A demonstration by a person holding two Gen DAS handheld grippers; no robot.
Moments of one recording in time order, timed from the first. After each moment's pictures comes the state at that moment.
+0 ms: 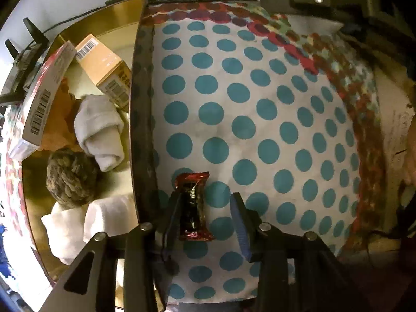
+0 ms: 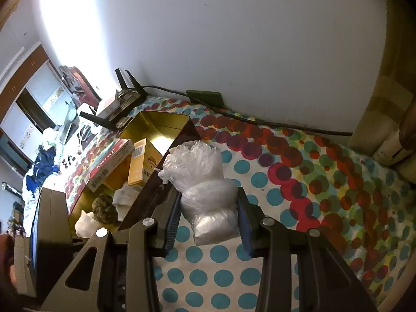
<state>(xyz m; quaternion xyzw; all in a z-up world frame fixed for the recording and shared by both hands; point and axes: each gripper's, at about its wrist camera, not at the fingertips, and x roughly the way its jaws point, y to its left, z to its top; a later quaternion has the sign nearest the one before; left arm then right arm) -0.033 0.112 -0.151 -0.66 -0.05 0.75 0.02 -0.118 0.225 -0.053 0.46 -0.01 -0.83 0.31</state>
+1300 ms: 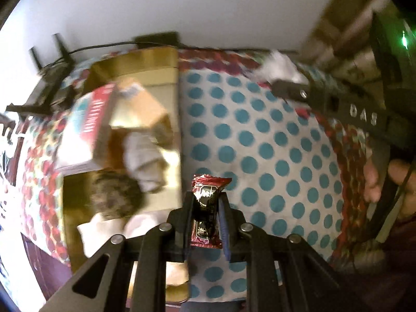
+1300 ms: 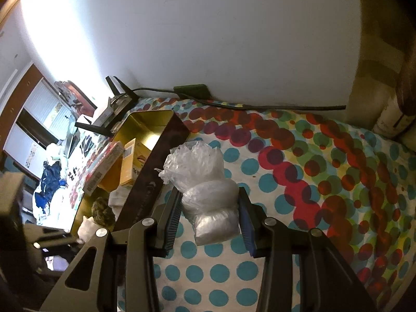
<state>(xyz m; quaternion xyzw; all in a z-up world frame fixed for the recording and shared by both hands) -0.025 0.073 -0.089 -0.58 -0.08 0.81 -0.01 -0.123 0.241 -0.068 0.48 -0.06 -0.82 0.30</state>
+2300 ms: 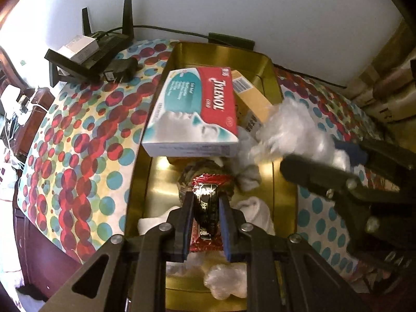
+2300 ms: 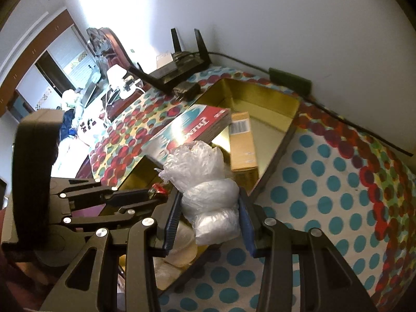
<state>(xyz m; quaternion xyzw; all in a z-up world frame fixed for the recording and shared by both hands) 0.008 -0.035 -0.115 -0.55 -0.15 0.82 -0.08 -0.052 0.093 -0.052 0.49 0.06 -0.78 0.38</state>
